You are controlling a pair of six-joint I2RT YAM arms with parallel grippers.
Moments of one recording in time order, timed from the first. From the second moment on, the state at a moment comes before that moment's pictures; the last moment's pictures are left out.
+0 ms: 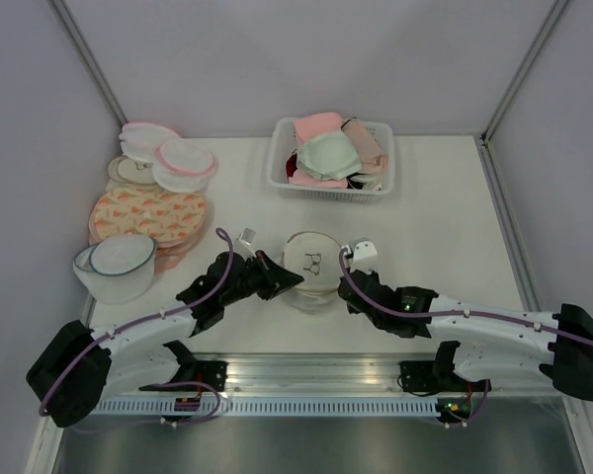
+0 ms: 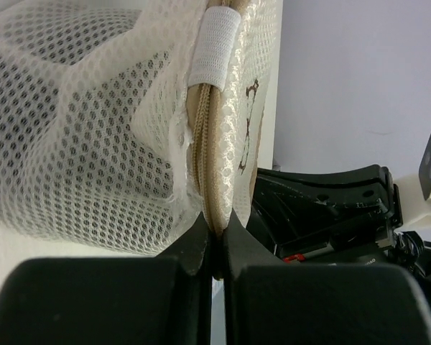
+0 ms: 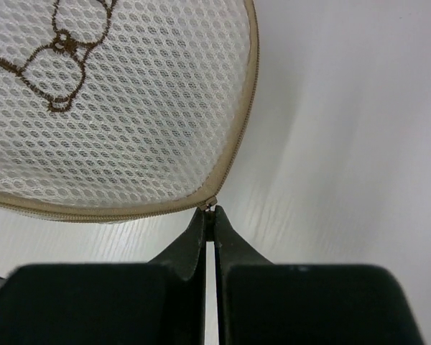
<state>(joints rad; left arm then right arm) -0.75 1.04 0.33 0.35 0.18 -1.25 1.14 1.10 0.64 -0.39 0.57 0.63</state>
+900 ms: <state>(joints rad) -0.68 1.02 0.49 0.27 0.26 -1.10 1.11 1.10 0.65 -0.20 0.20 0.47</state>
